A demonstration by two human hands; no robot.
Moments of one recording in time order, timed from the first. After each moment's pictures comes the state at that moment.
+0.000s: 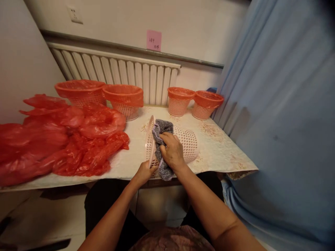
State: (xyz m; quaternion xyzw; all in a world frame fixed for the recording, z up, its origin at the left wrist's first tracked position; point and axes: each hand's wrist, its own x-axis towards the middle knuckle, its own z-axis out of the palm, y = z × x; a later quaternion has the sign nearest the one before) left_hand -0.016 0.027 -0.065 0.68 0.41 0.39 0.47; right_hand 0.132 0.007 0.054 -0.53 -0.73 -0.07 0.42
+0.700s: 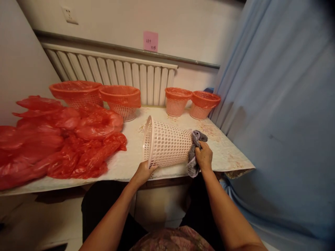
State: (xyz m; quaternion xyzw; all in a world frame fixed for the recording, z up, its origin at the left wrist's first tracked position) left_hand -0.012 0.027 -0.061 0.71 0.43 0.36 0.42; right_hand 0.283 0.002 -0.015 -0.71 -0.54 -0.09 0.45
